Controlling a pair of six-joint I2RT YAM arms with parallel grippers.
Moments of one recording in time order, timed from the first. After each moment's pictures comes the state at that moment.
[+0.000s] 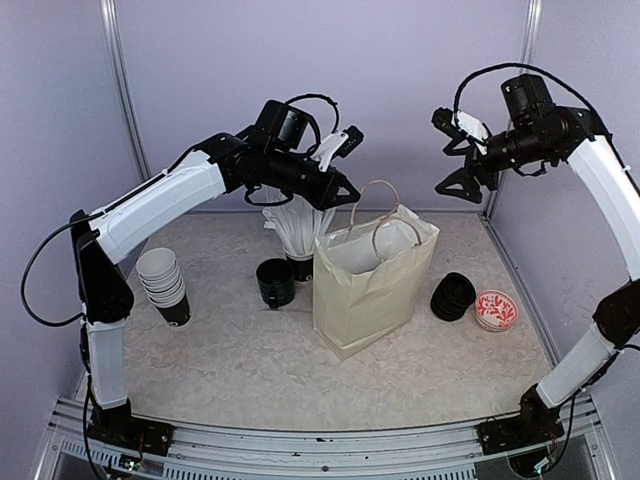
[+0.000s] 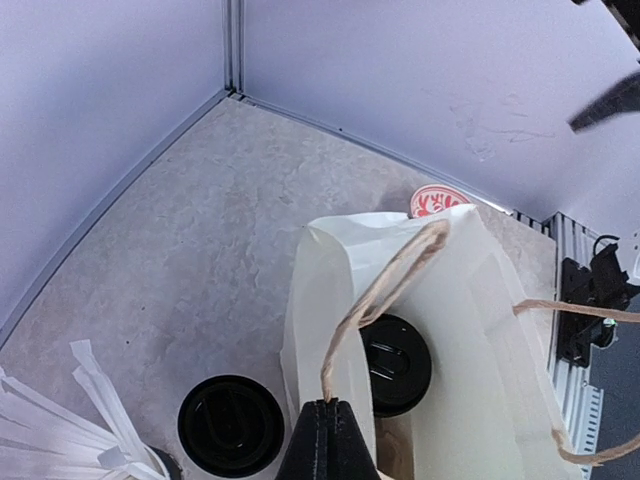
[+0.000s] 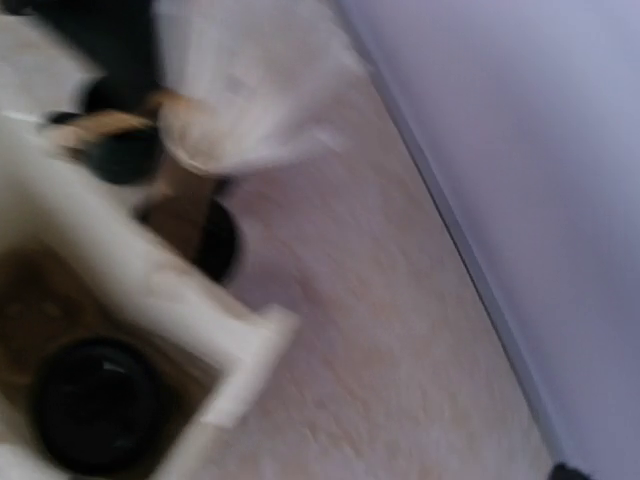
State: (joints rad) left arm -0.80 2.02 2.18 -0.69 0.35 0.06; right arm 0.35 1.54 2.00 -1.14 -0.44 -0.83
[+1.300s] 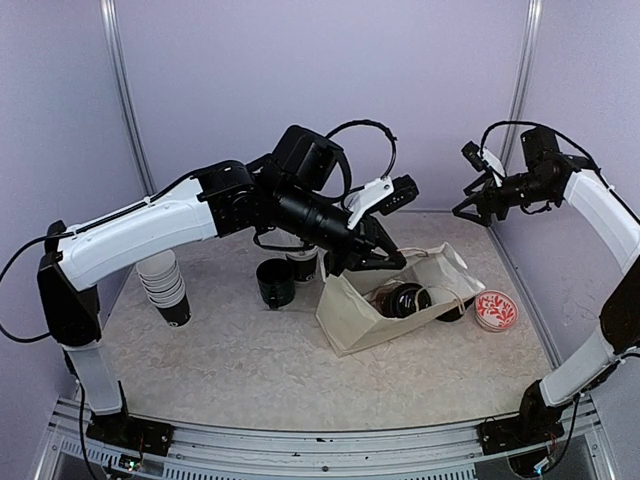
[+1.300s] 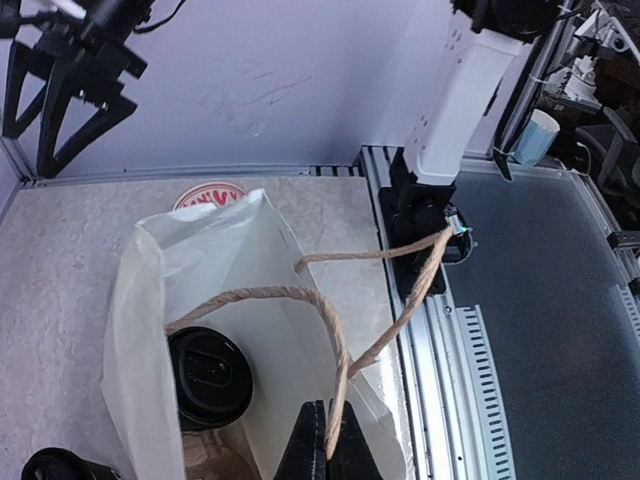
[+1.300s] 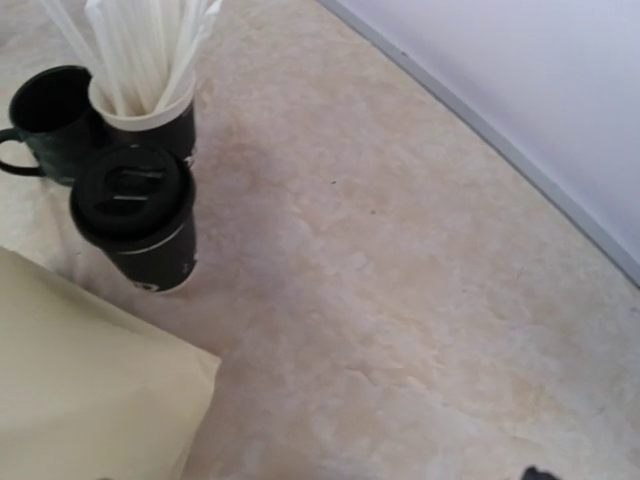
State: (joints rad) left arm -1.07 1.88 1.95 -0.62 0.51 0.23; right arm 0.04 1.49 1.55 -0.85 -0.68 -0.66
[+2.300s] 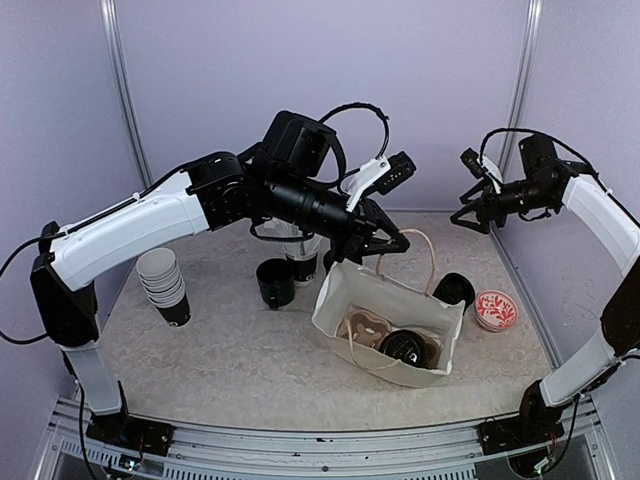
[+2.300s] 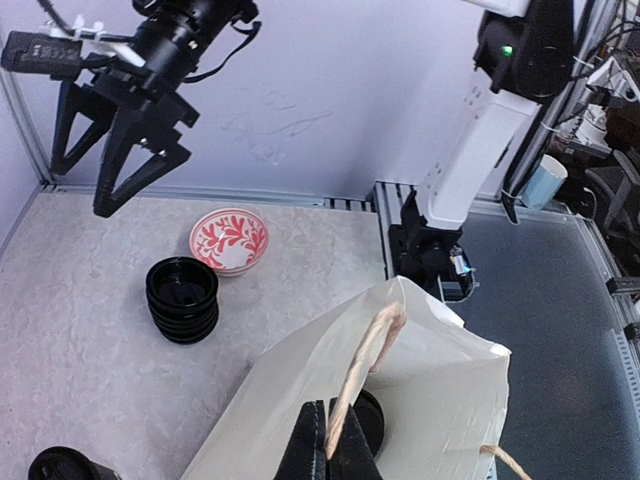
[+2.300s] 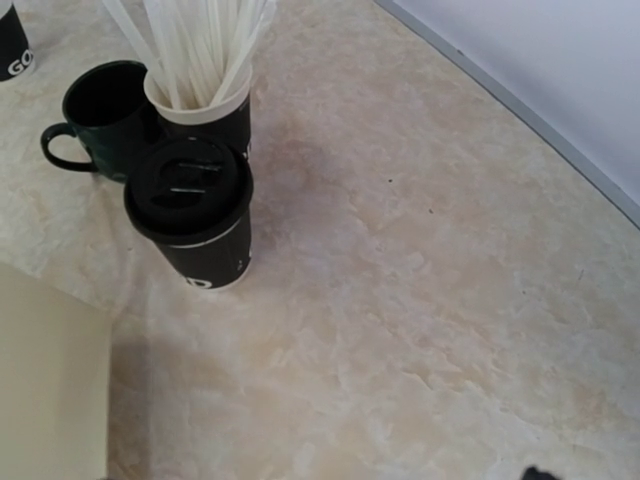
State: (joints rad) left arm -1.08 1.84 1.98 -0.60 0.49 0.13; right arm 0.04 1.47 1.49 -0.85 -0.75 -0.67
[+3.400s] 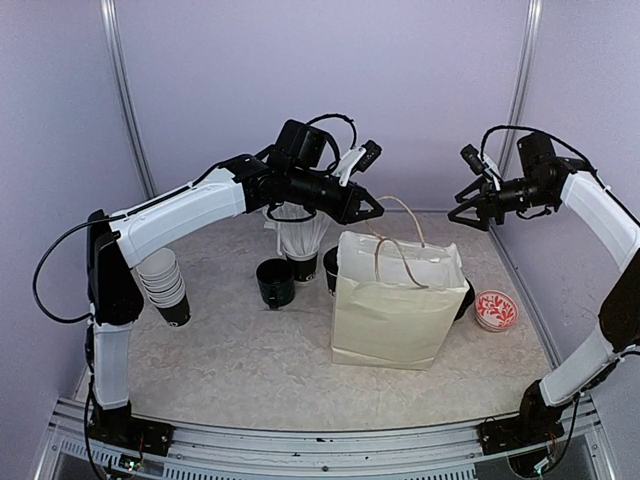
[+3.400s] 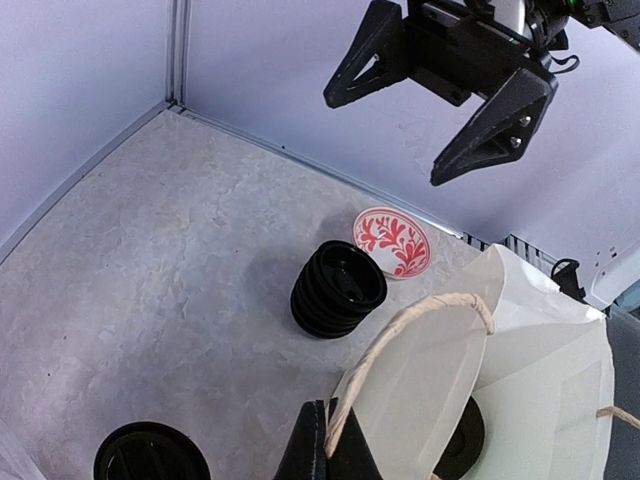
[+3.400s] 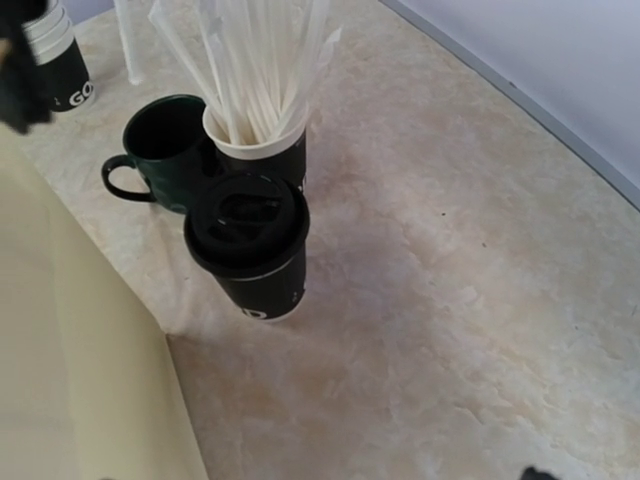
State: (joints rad) left arm -0.86 2.07 2.10 -0.50 0.42 -0.05; right arm 0.04 1.50 1.53 -0.89 -0.85 -0.66
